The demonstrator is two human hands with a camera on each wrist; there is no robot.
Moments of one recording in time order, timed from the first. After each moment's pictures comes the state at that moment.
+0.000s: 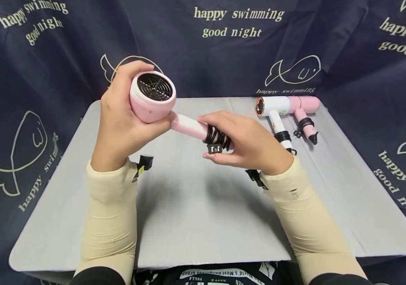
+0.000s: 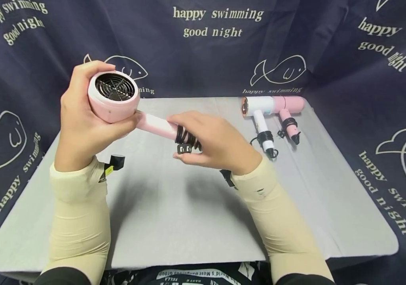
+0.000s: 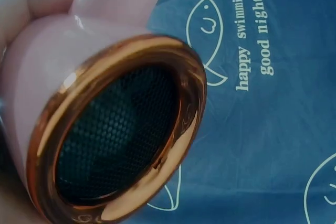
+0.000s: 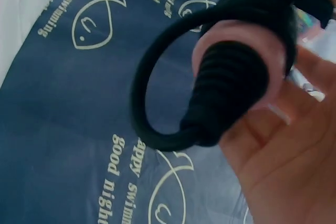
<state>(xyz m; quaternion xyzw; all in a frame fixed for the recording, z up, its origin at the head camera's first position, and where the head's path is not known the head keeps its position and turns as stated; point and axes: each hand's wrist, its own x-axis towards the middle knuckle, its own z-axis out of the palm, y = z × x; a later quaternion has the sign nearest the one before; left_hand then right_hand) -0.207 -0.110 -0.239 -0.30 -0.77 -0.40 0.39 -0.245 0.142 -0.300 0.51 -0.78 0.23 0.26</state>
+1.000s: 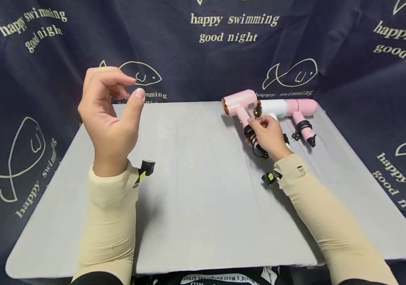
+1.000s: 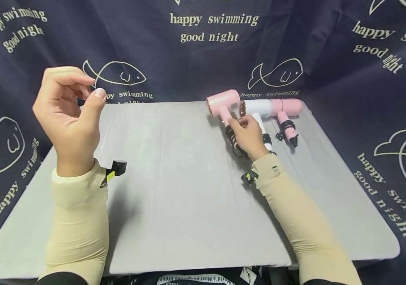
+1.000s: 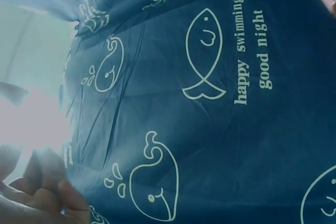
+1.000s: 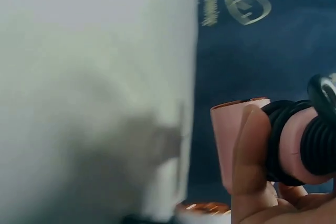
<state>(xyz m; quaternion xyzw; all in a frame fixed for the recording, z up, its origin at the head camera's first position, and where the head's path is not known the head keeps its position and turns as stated) -0.218 -0.101 -0.243 -0.27 -0.59 -0.59 0.48 -0.341 0.230 -0.409 -0.02 -0.78 0.62 0.05</state>
